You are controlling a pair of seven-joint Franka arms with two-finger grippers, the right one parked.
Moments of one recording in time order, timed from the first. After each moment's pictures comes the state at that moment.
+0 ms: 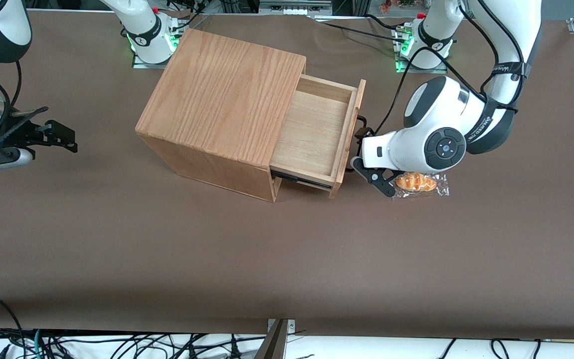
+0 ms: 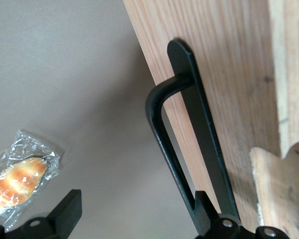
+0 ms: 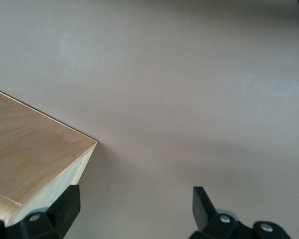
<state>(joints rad) -0.15 0.45 -0.28 -1.53 -0.15 1.65 0.28</state>
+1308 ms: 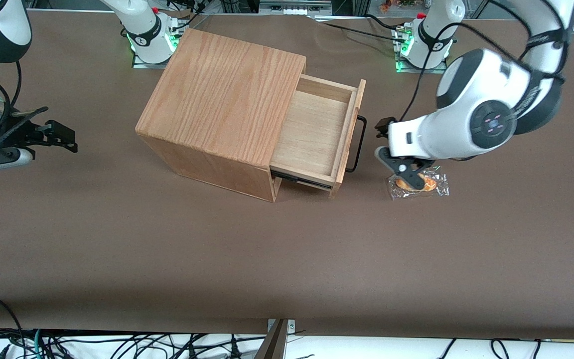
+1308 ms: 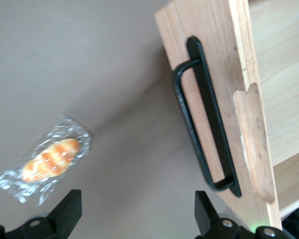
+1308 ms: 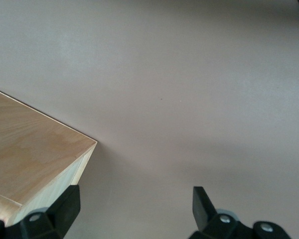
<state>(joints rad) -0.07 0.31 -0.27 -1.51 -0.14 1.58 0.30</state>
